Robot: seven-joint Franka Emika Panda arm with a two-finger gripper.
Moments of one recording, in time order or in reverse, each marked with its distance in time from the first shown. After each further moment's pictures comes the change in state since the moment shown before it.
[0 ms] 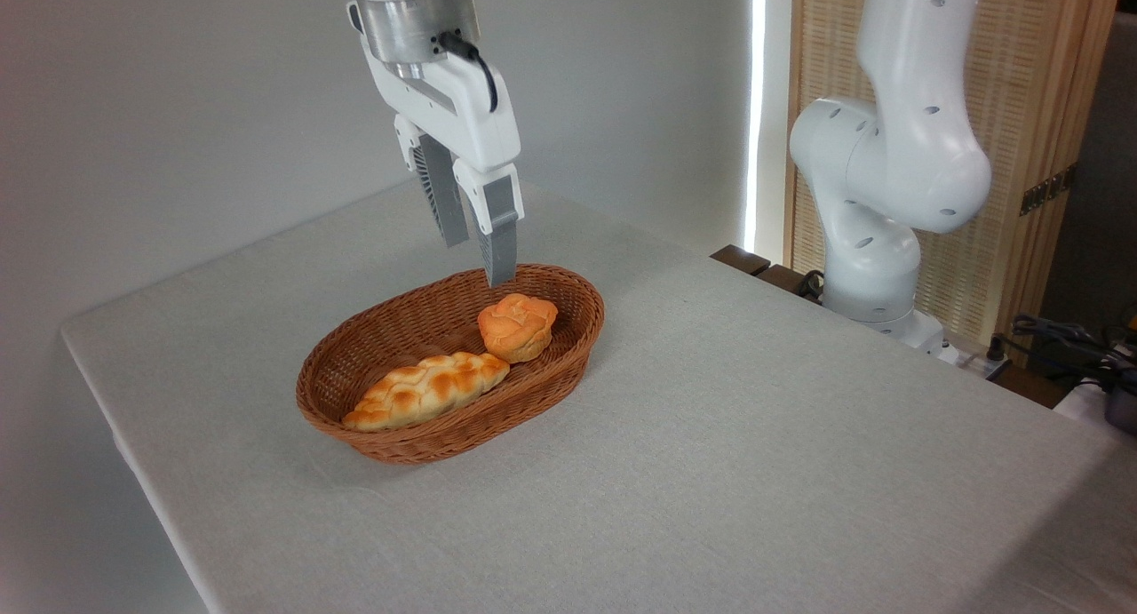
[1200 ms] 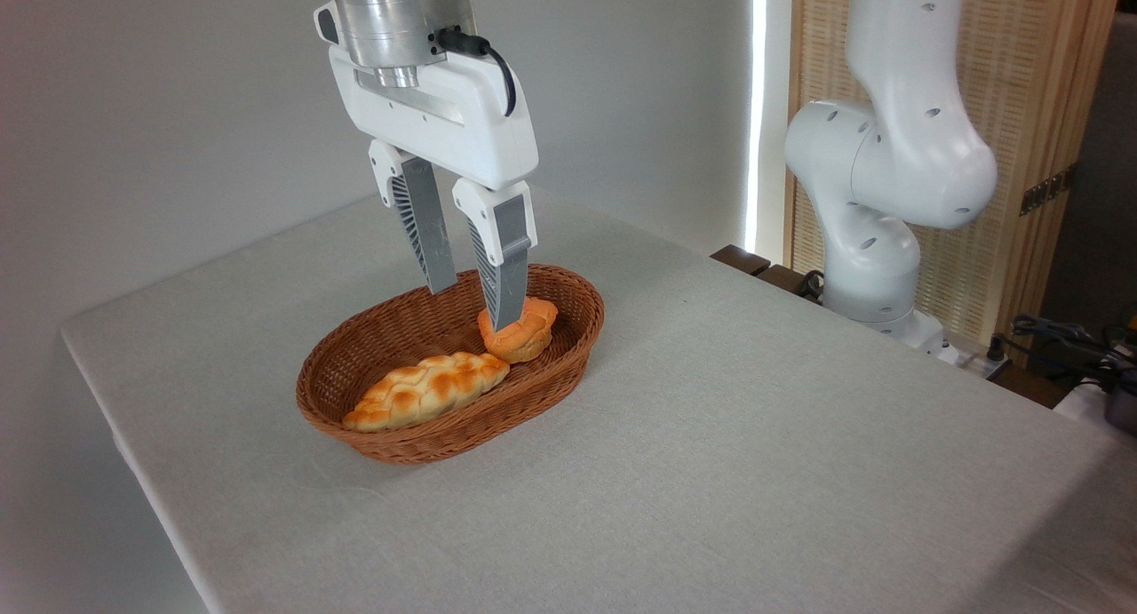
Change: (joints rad) arm 0.153 0.129 0.015 0.209 0.077 -0.042 0.009
